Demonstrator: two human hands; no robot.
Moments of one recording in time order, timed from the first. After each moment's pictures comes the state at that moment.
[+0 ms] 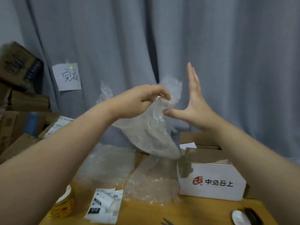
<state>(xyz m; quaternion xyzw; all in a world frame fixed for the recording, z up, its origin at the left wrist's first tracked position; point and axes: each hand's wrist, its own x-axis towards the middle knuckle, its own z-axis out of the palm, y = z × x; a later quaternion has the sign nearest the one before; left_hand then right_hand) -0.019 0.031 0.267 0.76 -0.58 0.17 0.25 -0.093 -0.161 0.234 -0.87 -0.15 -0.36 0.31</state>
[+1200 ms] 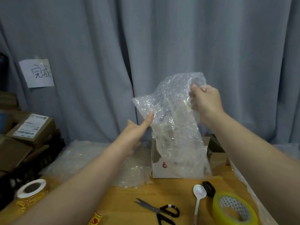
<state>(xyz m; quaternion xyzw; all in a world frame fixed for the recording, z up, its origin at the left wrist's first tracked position) -0.093 -0.044 0.169 0.77 -0.16 -0.13 0.60 -0.177 -0.217 0.241 -0.64 0.09 -0.45 0.62</state>
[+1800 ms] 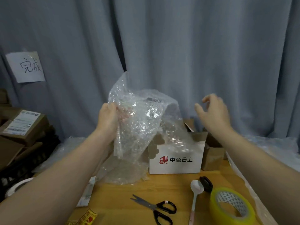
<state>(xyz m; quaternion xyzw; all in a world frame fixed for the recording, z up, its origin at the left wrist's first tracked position) -0.049 -0.030 0.181 0.62 -0.13 0.05 0.77 -0.181 -0.273 0.187 -0.84 0.27 -0.43 0.19</state>
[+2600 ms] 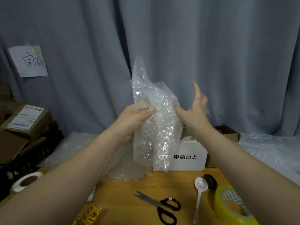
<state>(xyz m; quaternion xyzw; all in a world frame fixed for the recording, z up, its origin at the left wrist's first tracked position) -0.077 -0.047 0.173 0.64 -0.32 -0.11 0.69 -0.154 -0.214 0.176 -0.79 0.12 -0.40 0.45</state>
